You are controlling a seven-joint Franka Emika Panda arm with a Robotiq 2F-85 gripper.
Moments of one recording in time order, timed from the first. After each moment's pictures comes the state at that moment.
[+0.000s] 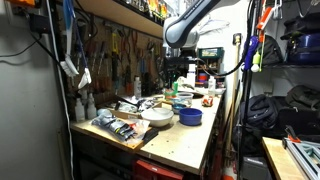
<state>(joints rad) -0.07 0.22 -0.20 -1.95 -0.11 2.36 0.51</state>
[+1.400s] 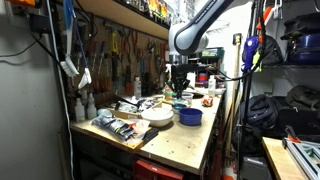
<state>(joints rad) -0.07 0.14 -0.17 -2.16 -0.15 2.37 0.55</state>
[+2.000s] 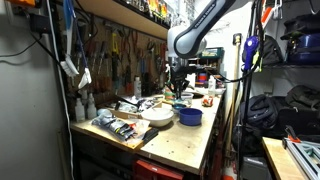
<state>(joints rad) -0.07 0.17 -0.18 -2.14 -0.22 2.40 0.67</state>
